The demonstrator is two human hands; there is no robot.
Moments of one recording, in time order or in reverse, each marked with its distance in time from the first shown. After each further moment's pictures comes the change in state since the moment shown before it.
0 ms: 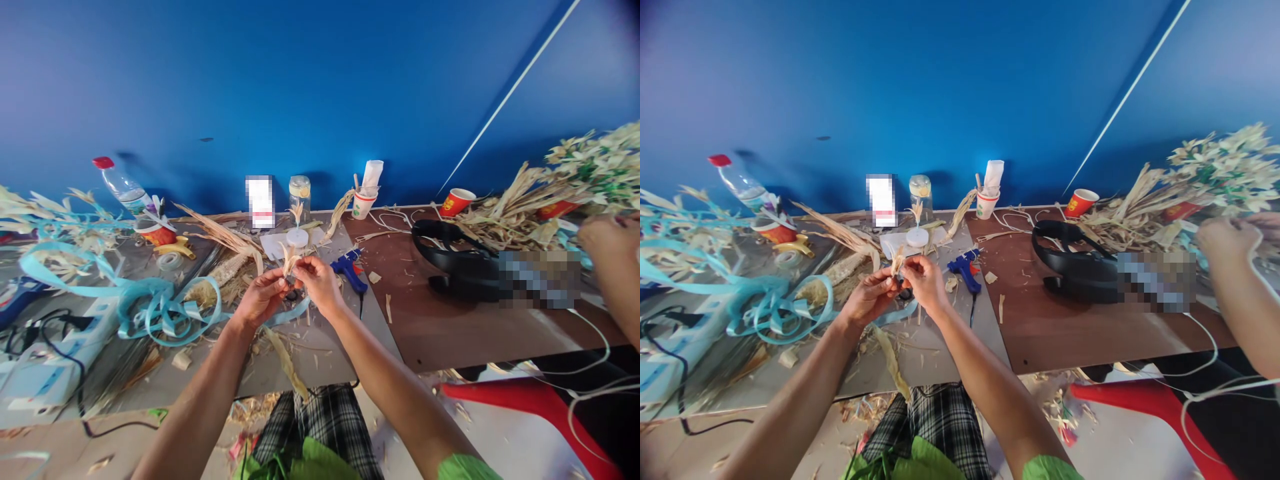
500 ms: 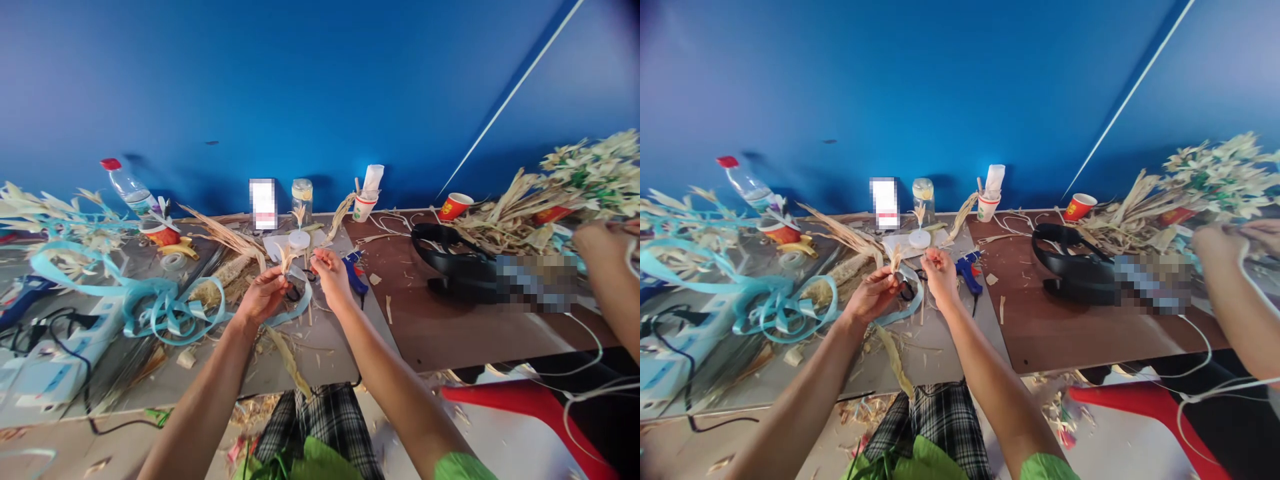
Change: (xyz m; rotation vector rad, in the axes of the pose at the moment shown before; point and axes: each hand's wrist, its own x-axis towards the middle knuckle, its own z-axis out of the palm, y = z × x) left_hand 0.005 -0.001 -0.009 -0.128 0.101 0.007; right_hand 0.017 0.013 -0.018 0.015 0.257 -0.053
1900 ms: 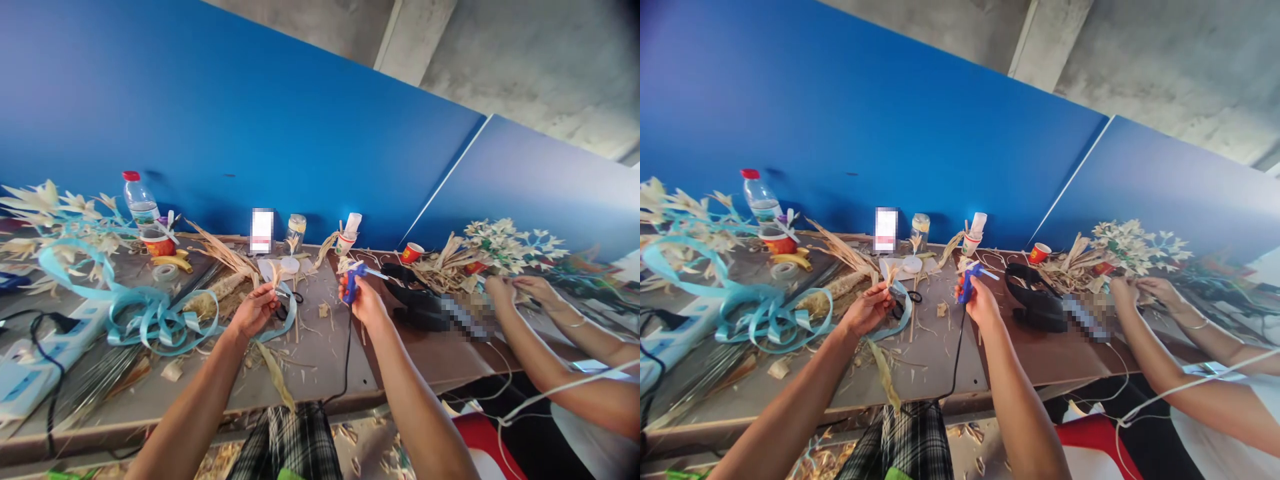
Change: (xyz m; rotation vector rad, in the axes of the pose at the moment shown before) left_hand 0.002 0.000 -0.016 -0.179 0.003 -0.019; right_hand 0.010 -0.055 -0.094 -0.548 -0.080 0.028
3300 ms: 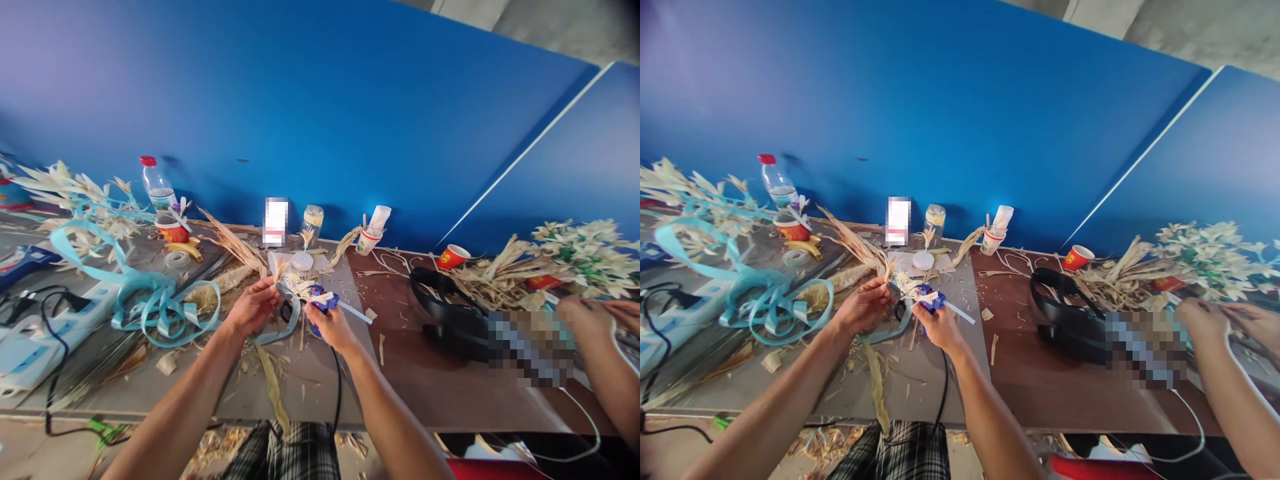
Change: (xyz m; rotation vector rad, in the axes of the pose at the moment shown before) left_hand 0.000 0.005 -0.001 0.052 0.048 0.043; right_hand -0.029 0.000 0.079 0.127 -0.431 -0.285
